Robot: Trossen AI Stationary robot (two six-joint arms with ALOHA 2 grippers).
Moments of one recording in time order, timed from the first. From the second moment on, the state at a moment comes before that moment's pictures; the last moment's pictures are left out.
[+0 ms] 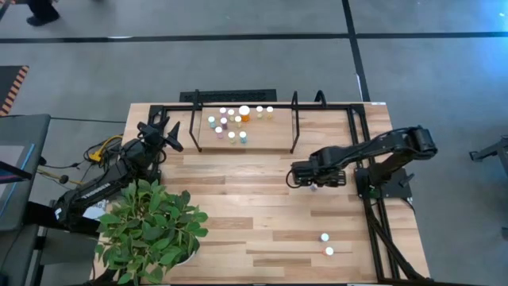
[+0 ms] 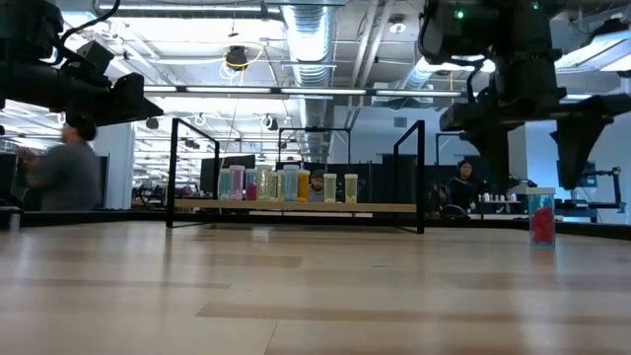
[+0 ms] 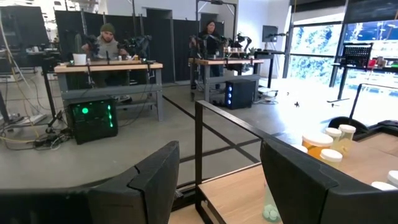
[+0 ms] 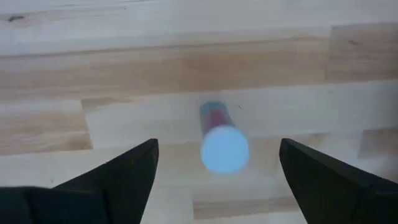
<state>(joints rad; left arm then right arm) 0.57 0.01 0.02 0.04 -0.50 -0.01 0.07 1.51 0.98 -1.07 0.00 1.71</state>
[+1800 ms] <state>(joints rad) 0.57 0.01 0.02 0.04 -0.50 -0.01 0.01 1.43 0.91 -0.88 -0.05 1.67</state>
